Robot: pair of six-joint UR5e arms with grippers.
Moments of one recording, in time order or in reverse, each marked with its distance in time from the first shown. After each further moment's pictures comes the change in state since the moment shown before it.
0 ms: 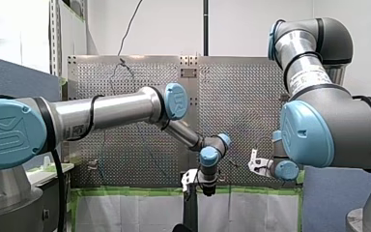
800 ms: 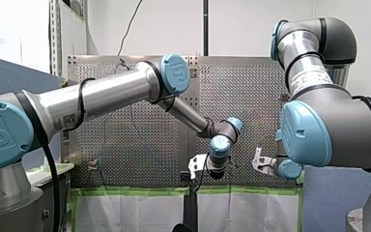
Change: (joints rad) left arm -0.108 0.183 -0.195 0.198 -0.203 -0.017; right arm -0.028 0.000 -0.024 0.019 -0.001 0.019
